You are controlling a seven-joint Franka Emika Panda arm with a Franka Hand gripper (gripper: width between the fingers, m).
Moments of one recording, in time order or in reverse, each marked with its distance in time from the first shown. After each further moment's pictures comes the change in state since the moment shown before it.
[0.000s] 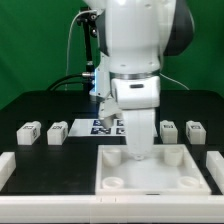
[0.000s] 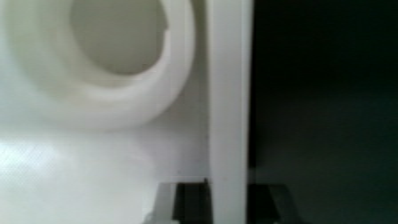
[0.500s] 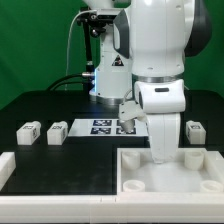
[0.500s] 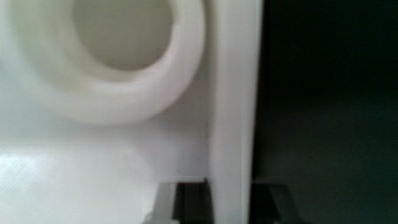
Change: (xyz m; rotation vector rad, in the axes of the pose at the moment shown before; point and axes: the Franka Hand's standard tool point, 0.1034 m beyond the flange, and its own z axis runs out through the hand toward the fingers) arm 0.027 0.003 0.007 -0.009 -0.013 -0.019
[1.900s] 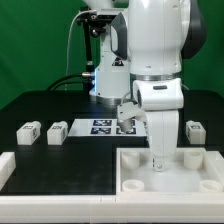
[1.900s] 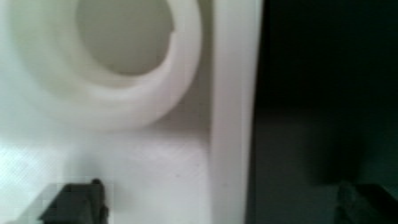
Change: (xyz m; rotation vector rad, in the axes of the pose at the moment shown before) arm -0.002 -0.002 -0.001 -0.023 0.002 0.011
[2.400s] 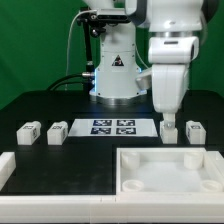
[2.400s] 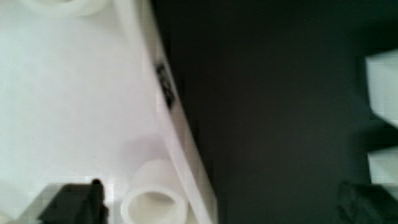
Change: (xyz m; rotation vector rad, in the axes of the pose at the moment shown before) arm 0.046 -0.020 -0.071 -0.029 -0.024 0.430
